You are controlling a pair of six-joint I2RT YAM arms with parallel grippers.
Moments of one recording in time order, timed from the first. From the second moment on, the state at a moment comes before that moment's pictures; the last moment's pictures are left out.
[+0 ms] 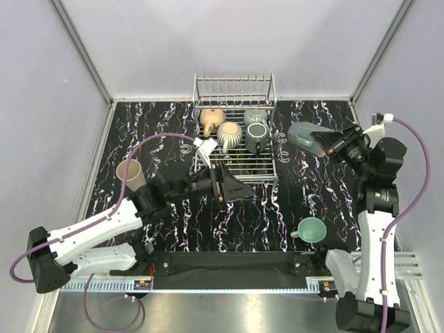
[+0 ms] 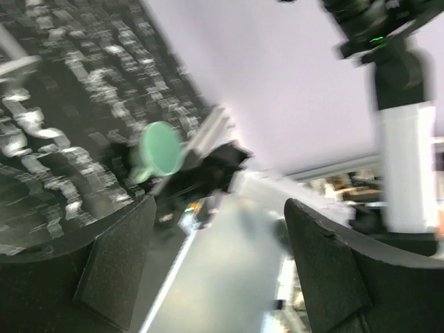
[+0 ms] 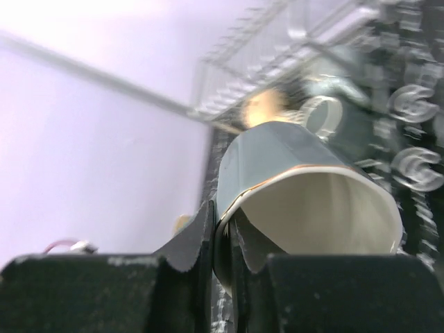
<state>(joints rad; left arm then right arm) -0.97 1.01 0.86 0.01 0.30 -0.94 -0.23 0.80 0.97 -0.33 -0.60 0.90</state>
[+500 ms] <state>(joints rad) -1.11 1.18 0.84 0.54 0.18 -1.22 -0.10 0.73 0.81 0.41 -0.94 1.15</state>
